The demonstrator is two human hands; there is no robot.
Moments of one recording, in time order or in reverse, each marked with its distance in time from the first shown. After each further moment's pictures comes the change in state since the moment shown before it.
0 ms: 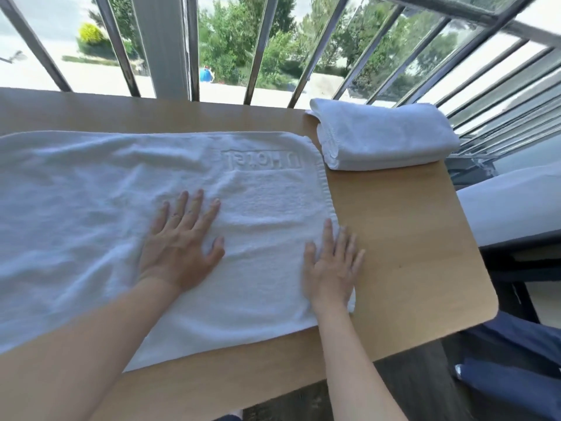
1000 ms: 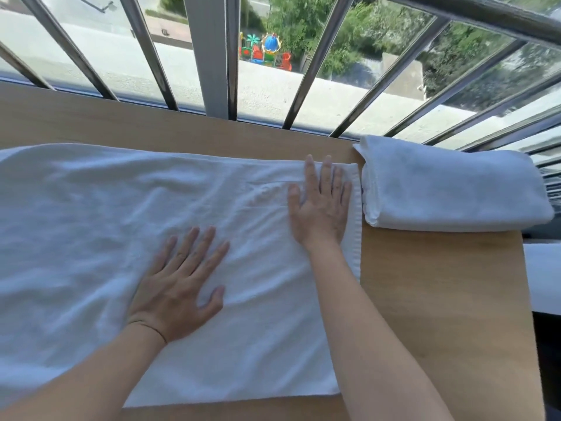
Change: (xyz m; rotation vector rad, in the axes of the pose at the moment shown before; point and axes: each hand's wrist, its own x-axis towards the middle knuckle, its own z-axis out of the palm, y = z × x) left_hand 0.005 -0.003 0.012 0.048 0.126 0.030; right_hand 0.181 -0.132 -0.027 -0.025 -0.038 -0.428
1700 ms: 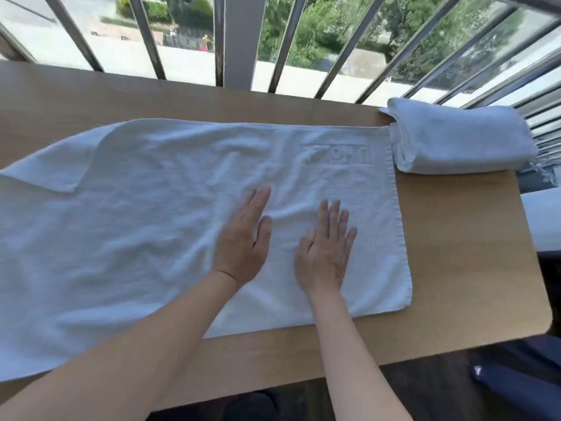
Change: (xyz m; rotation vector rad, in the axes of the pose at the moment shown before) left_hand -0.028 -0.020 -0.043 -0.830 0.091 -0.146; right_hand -0.207 -0.107 0.035 0.241 0.169 0.213
